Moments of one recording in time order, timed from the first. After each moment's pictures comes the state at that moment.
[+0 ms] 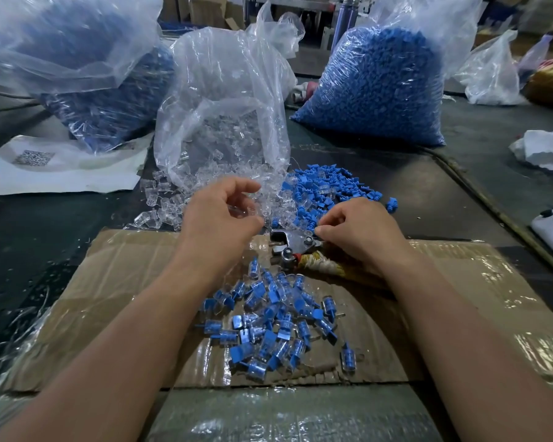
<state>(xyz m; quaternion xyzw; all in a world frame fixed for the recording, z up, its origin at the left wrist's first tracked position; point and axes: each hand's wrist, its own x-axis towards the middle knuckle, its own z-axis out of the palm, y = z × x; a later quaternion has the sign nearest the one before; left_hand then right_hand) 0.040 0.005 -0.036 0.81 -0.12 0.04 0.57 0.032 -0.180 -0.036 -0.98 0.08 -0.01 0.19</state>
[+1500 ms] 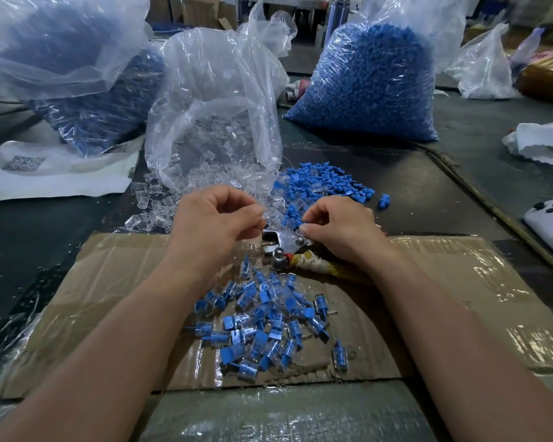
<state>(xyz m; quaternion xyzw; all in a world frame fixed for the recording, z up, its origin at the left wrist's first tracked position) 0.039 0.003 -0.035 0.73 -0.08 -0.03 0.68 0.040 -0.180 -0.047 -0.97 0.04 -0.04 0.23</state>
